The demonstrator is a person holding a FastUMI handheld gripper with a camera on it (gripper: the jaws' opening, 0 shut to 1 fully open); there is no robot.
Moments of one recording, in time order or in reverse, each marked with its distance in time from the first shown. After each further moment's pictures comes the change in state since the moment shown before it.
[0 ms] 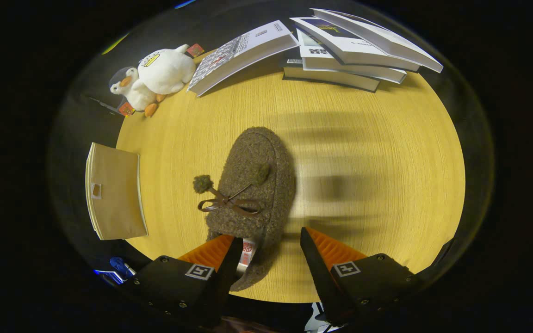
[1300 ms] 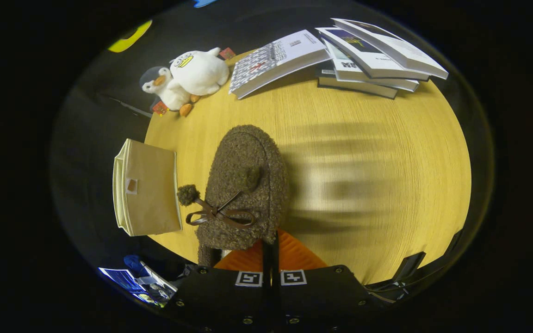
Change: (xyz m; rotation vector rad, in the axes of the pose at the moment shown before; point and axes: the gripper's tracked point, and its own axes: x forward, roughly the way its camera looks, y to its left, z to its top) arm -0.055 0.077 -0.017 -0.045 -0.020 0.122
